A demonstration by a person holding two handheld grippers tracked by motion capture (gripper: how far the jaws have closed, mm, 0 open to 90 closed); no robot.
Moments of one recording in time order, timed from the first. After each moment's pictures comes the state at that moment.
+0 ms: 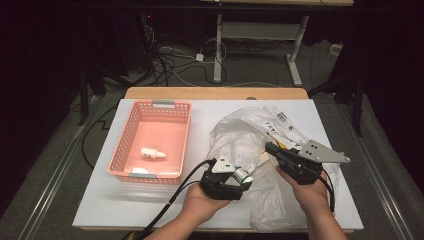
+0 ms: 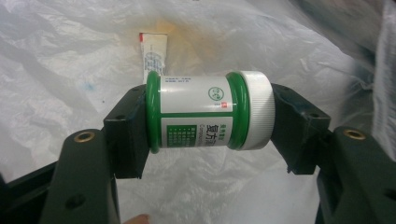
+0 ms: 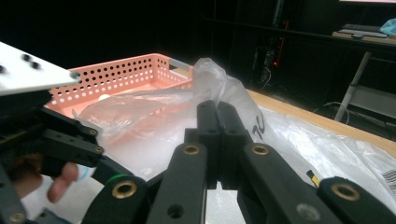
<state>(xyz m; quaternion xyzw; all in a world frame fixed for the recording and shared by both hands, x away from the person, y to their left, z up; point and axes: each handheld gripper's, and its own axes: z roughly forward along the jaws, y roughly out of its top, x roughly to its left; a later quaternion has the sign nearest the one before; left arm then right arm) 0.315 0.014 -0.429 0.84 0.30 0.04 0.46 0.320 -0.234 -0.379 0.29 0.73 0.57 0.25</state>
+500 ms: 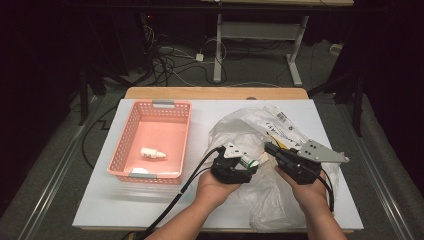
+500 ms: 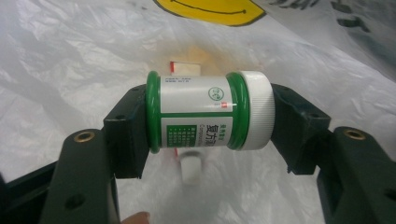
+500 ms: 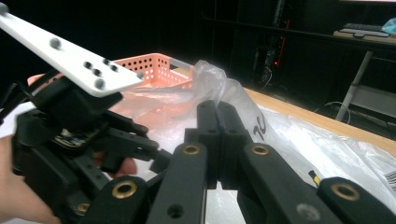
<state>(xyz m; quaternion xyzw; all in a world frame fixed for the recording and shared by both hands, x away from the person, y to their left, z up) 0.353 -0.011 -0.435 0.82 0.33 0.07 0.46 0.322 -0.232 -0.381 0.29 0.73 0.57 0.25</state>
